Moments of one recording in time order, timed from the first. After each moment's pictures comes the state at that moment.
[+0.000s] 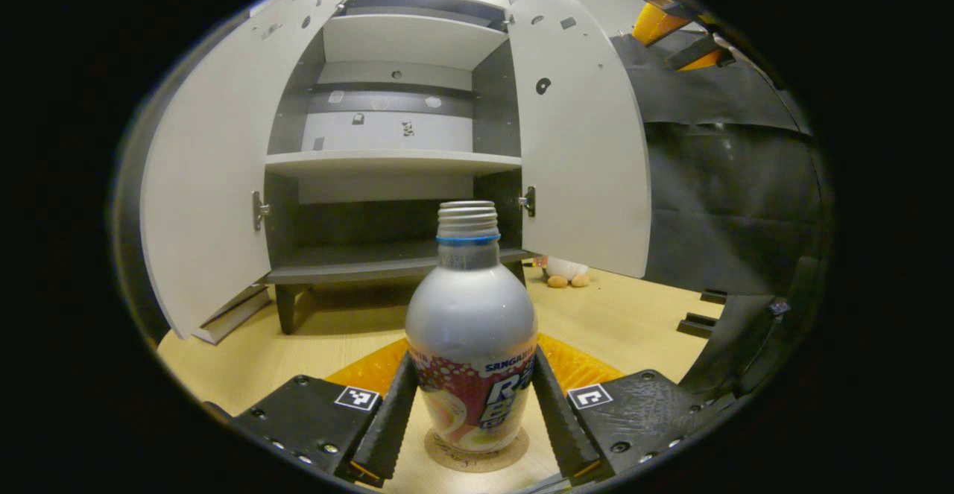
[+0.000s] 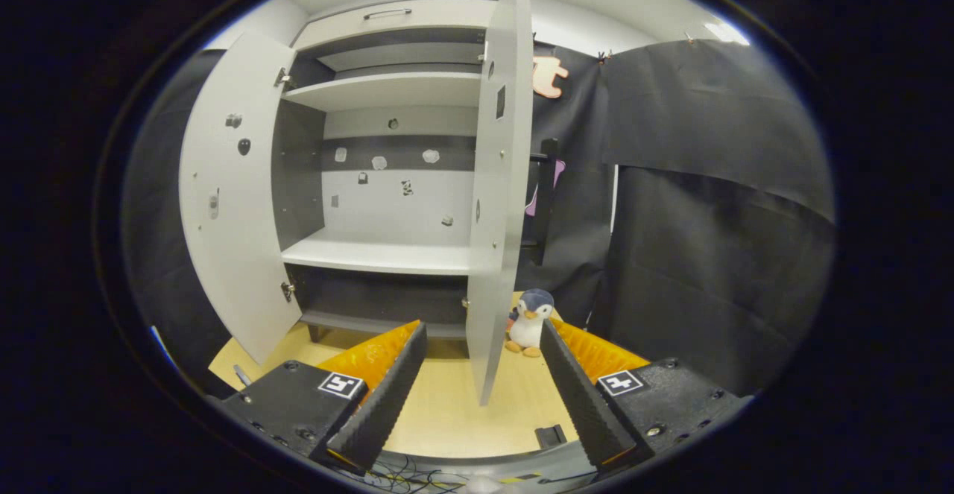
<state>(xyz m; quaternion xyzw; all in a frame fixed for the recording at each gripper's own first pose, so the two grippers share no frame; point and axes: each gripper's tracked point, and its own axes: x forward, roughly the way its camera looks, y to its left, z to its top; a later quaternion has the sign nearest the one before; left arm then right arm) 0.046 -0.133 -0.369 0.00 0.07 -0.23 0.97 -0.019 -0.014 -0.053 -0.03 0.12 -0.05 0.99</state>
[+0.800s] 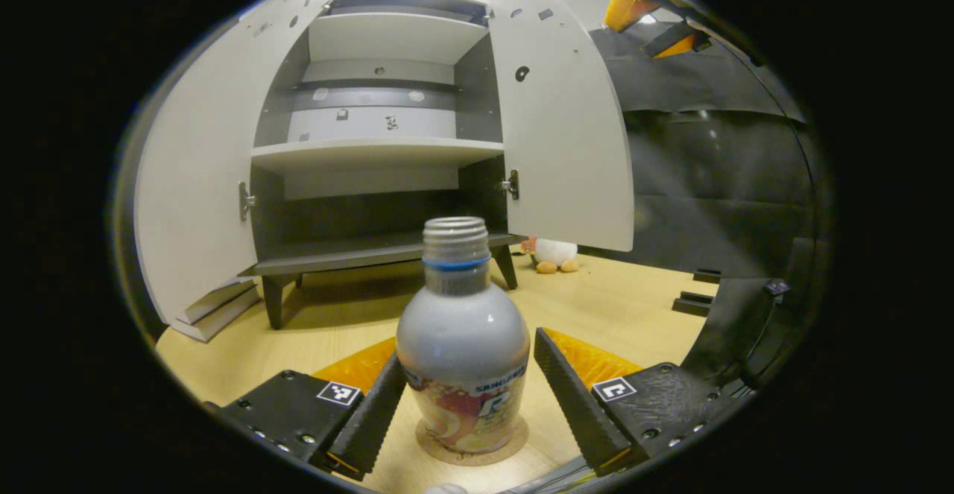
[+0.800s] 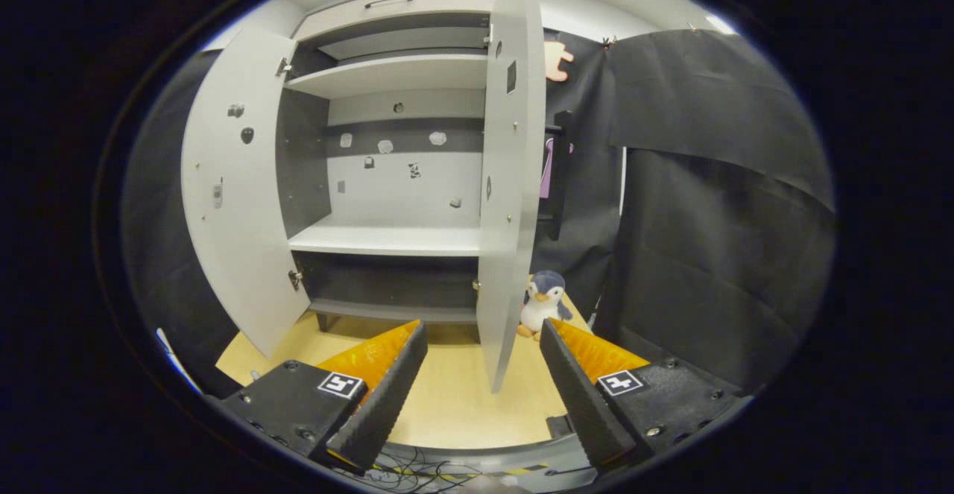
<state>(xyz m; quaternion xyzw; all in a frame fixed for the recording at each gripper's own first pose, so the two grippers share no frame) 0.039 -0.143 -0.373 0.03 0.06 -0.25 0.96 -0.022 -0.003 -0.076 -0.01 0.15 -0.04 0.99</state>
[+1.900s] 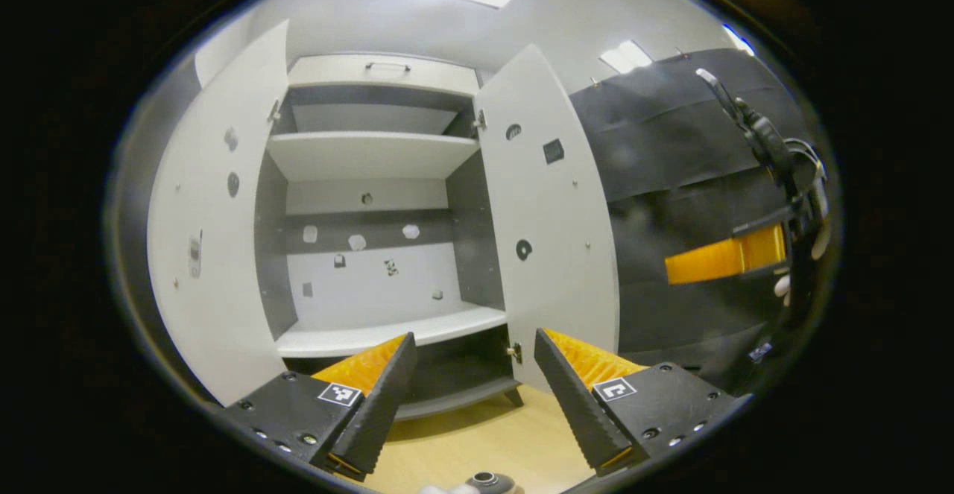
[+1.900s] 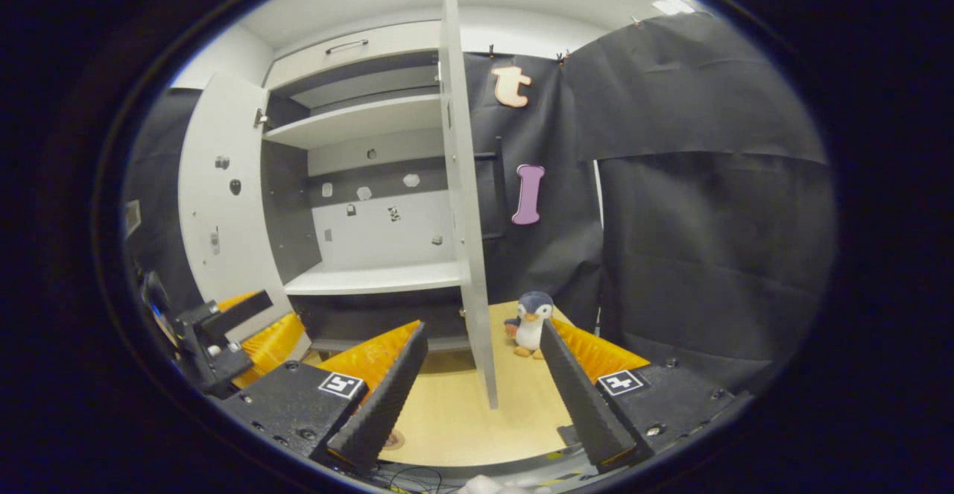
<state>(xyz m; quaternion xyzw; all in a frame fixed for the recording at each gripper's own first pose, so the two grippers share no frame) 0.035 -0.145 -0.051 0.03 -0.07 -0.24 0.97 -0.039 -0.042 -0.058 0.06 0.05 -0.06 1.00</state>
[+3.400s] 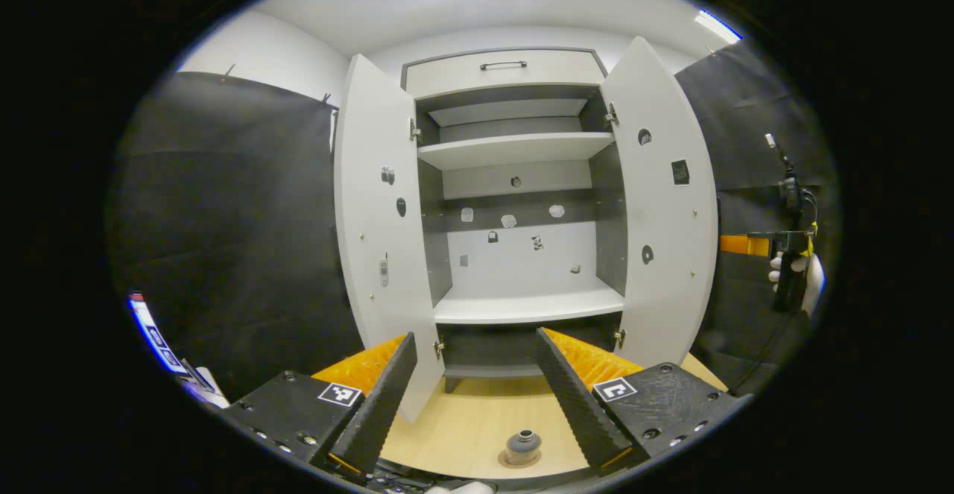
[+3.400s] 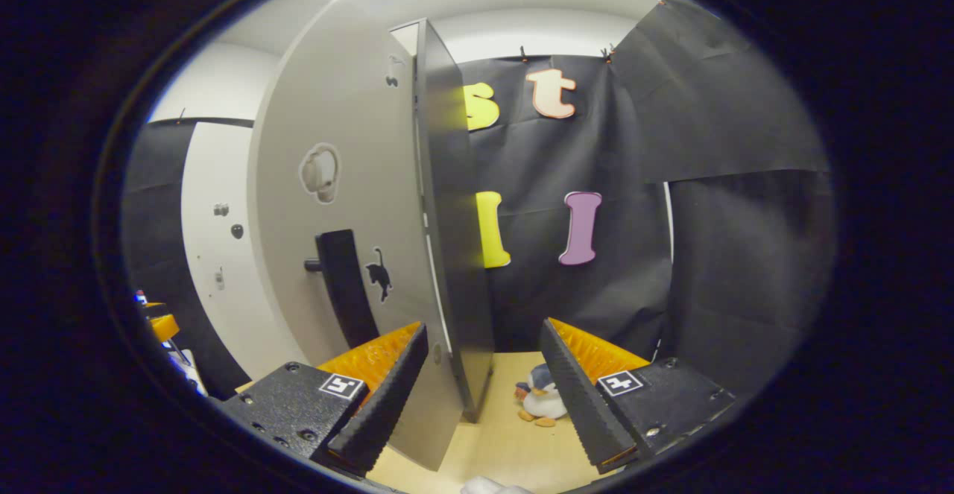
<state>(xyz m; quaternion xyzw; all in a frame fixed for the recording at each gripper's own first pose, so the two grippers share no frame) -0.037 -0.065 -0.012 0.03 0.05 0.06 1.00 0.116 -0.140 0.022 0.04 0.04 0.13 0.99</state>
